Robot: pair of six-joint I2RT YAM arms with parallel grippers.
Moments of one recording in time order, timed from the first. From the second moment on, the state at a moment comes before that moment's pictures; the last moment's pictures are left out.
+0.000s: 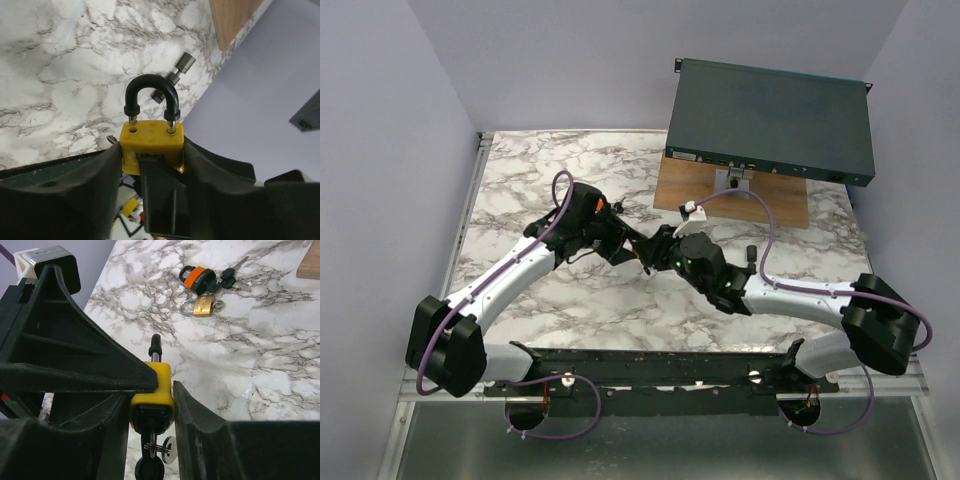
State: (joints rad) left arm -0.52 1.31 0.97 -0.46 0.35 -1.47; right arm 0.99 1.42 0.72 0.44 0.34 0.69
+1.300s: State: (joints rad) left arm -0.48 0.71 1.16 -0.34 1.00 -0.53; right arm 0.99 0.89 1.13 -0.16 -0.48 0.62
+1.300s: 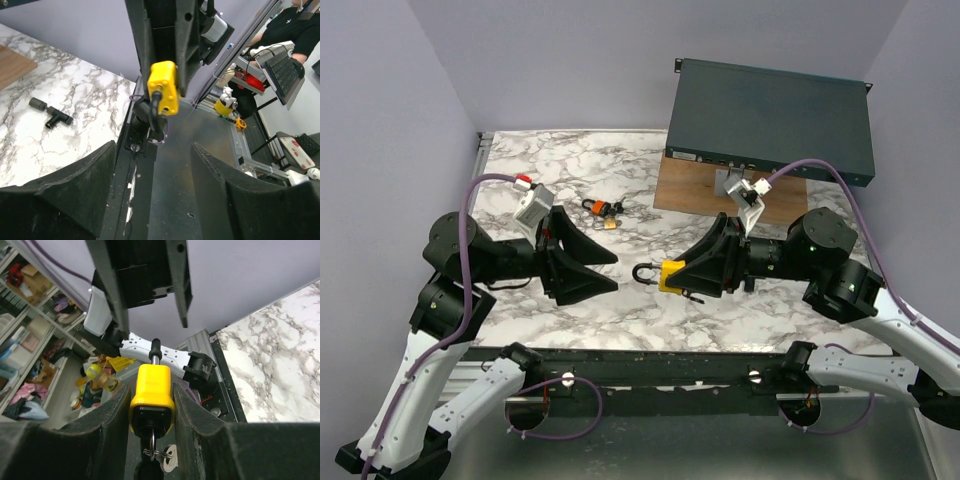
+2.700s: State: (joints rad) left arm -0.48 0.78 1.12 -0.17 1.09 -0.68; right arm 0.99 1.02 1.23 -0.14 -0.55 0.53
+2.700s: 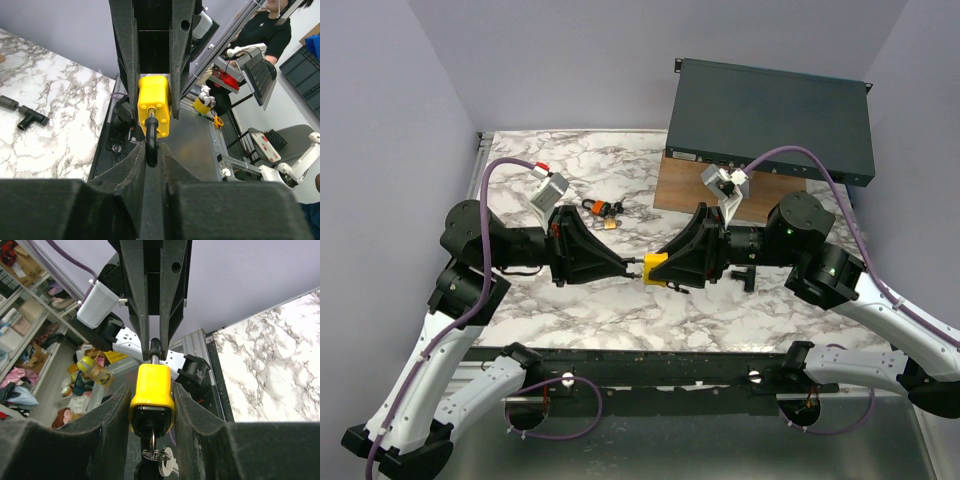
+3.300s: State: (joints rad) left arm -0.49 0.75 1.19 -0.29 0.98 -0.64; right arm 0.99 1.05 1.26 -0.10 -0.54 0.48
